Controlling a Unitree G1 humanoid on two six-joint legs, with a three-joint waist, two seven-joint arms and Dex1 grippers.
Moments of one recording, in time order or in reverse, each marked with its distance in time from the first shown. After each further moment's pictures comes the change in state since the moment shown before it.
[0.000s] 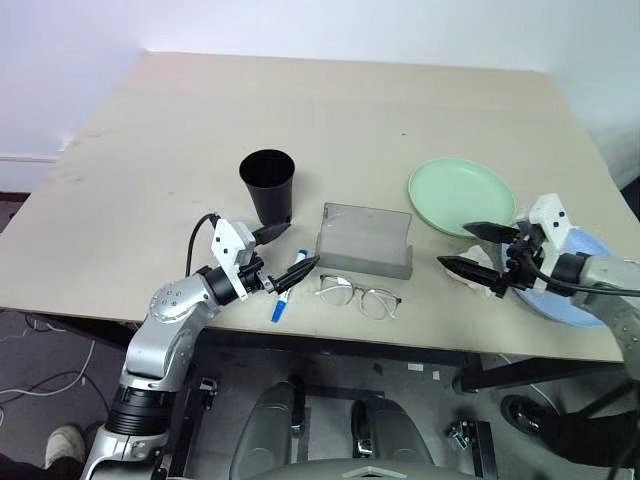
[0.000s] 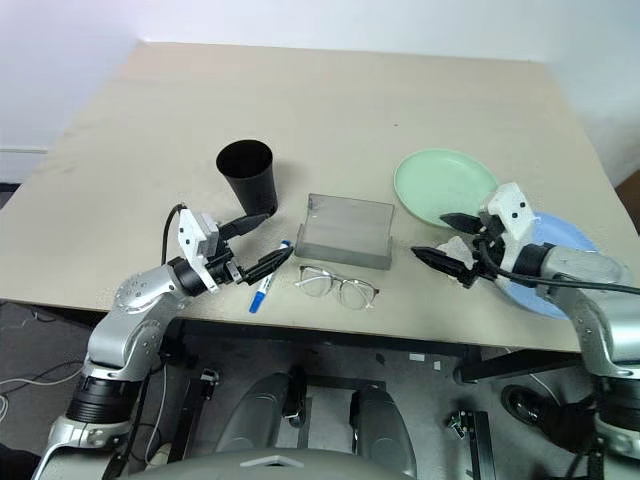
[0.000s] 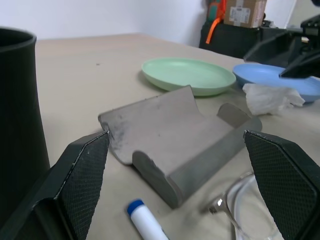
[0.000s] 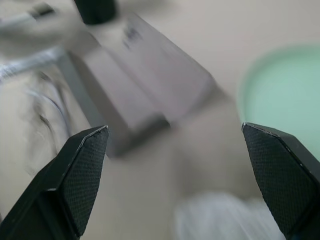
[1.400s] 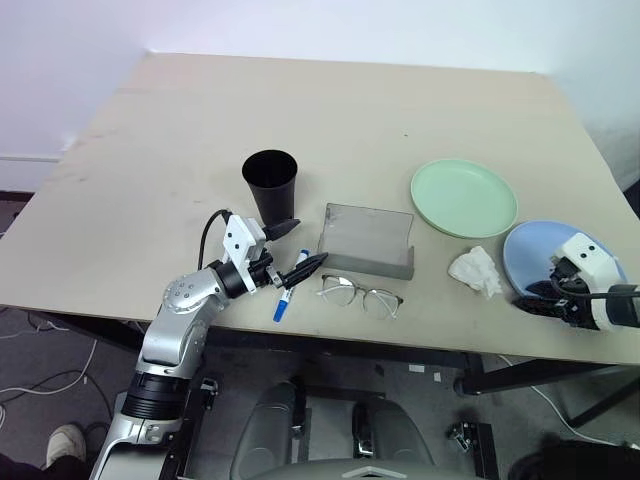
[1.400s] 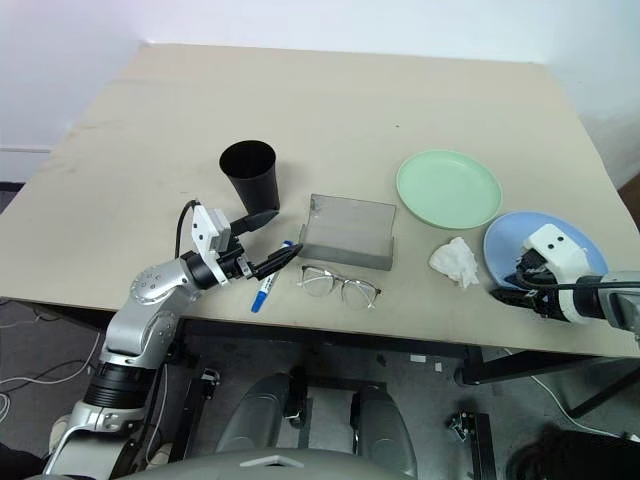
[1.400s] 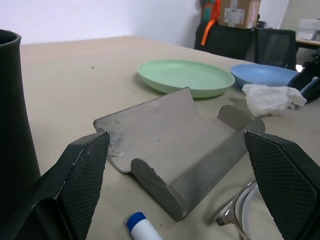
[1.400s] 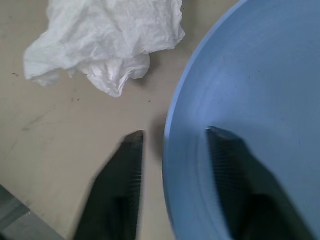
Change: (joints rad) left arm -0.049 -0.040 -0.021 0.089 0.041 -0.045 -0.036; right arm 0.097 -0.246 0.063 0.182 -0.191 0.130 0.101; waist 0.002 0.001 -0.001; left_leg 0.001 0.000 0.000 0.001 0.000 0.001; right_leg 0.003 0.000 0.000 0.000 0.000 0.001
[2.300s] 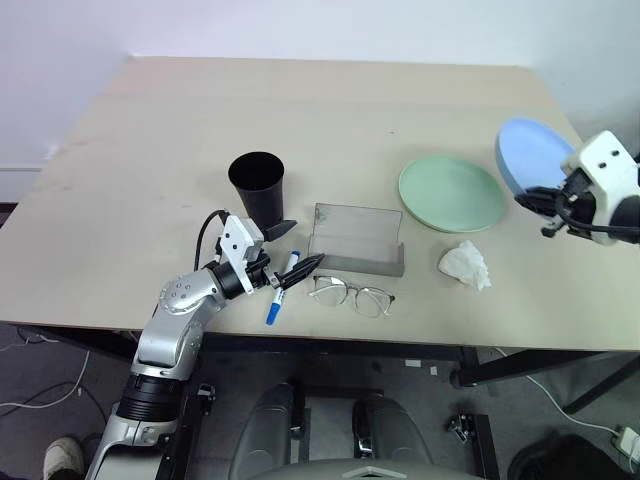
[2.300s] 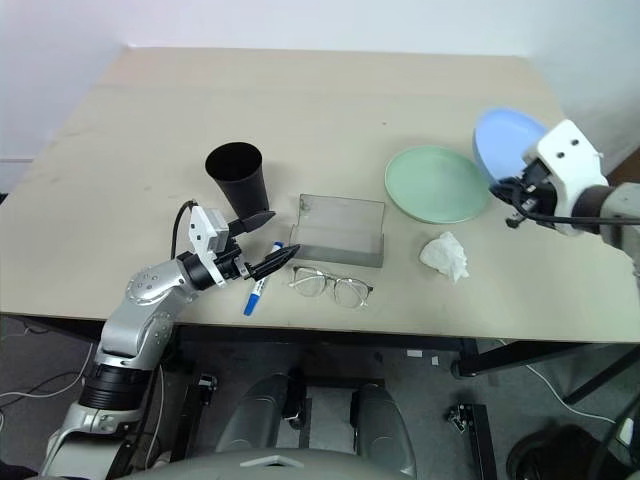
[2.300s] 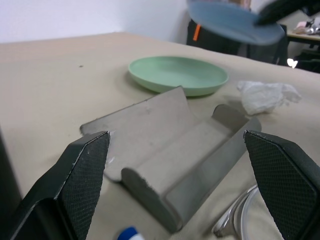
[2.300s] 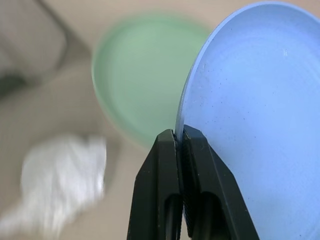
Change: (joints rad) left arm 0.022 0.033 0.010 -0.034 -0.005 0.042 0.011; right arm -0.400 0.077 0.025 -0.041 -0.060 -0.111 -0.144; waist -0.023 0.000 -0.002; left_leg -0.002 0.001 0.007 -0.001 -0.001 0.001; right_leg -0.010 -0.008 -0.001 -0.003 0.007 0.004
